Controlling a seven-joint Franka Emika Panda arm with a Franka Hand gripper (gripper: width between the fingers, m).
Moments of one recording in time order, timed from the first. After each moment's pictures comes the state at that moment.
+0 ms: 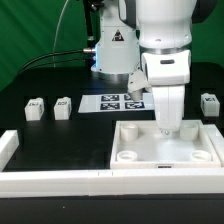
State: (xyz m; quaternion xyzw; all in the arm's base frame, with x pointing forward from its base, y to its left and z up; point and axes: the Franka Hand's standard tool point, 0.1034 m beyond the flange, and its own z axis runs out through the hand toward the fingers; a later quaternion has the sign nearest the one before) arm 0.480 0.079 0.014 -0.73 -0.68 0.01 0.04
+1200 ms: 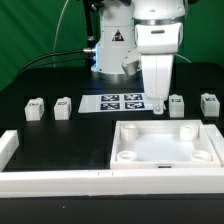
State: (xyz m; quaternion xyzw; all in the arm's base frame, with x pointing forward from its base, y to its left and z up) arm 0.452 0.067 0.063 -0.76 -0.65 0.00 0.01
